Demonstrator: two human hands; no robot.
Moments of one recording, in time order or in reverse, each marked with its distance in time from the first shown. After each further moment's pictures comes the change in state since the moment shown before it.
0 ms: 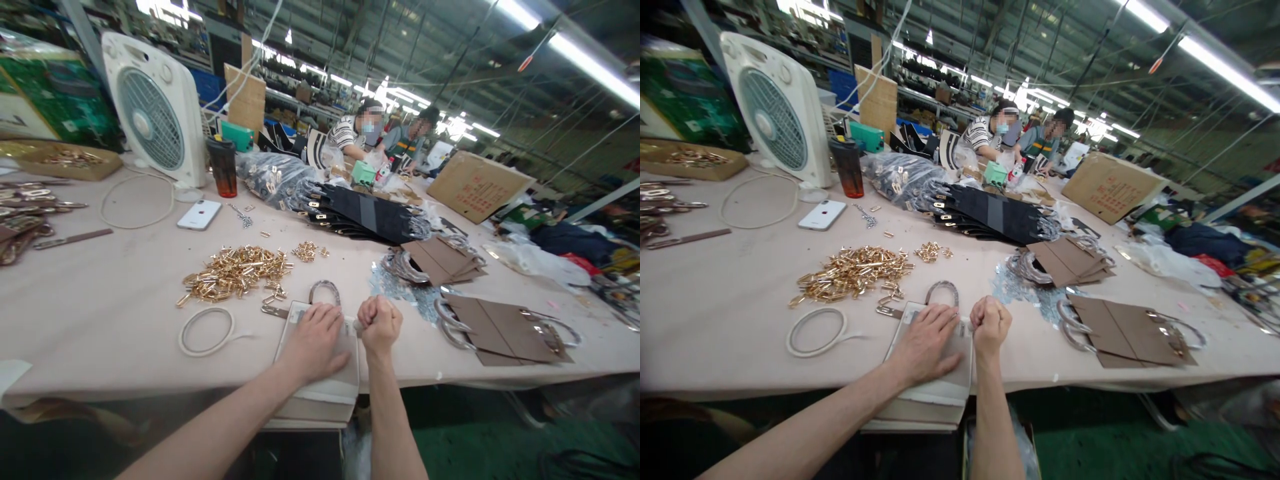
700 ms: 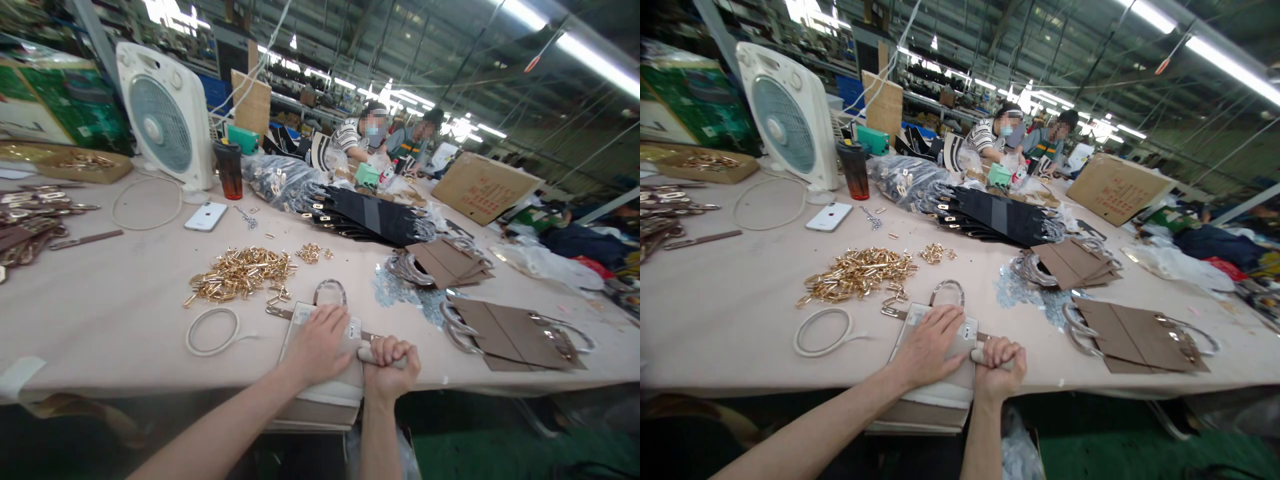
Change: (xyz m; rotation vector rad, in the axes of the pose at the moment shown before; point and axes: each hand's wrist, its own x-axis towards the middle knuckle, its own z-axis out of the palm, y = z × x) left_hand -0.003 0.000 0.003 -0.049 0.087 0.006; right_hand -0.056 0.010 -0.038 0.312 0.299 0.043
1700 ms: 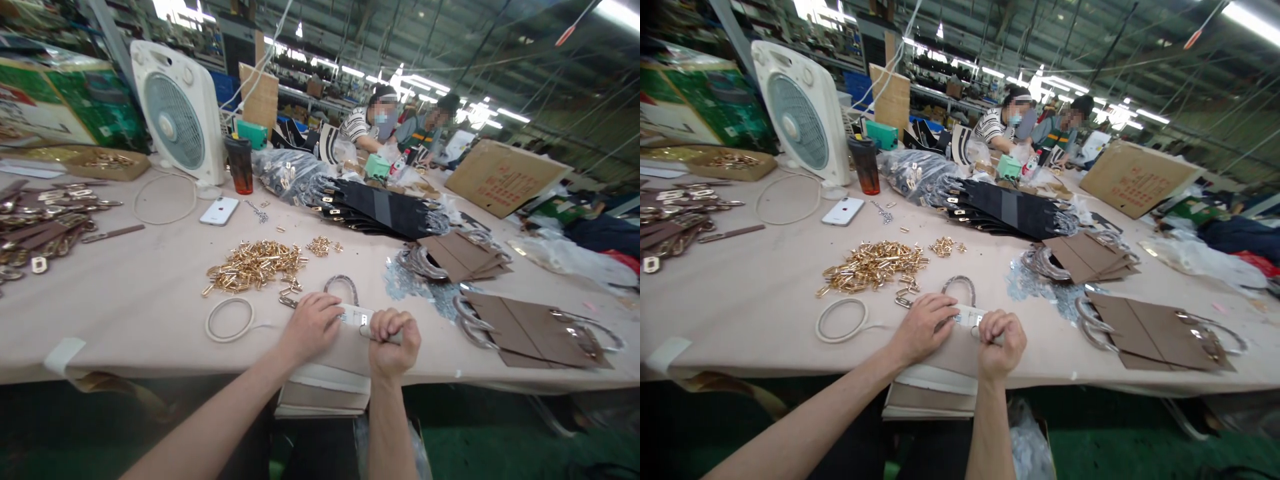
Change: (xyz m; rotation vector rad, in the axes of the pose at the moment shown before) left_hand -0.012 -0.032 -0.017 -0.132 0.123 -0.087; right_hand -0.005 -0.006 0.056 -0.125 -0.244 -0.094
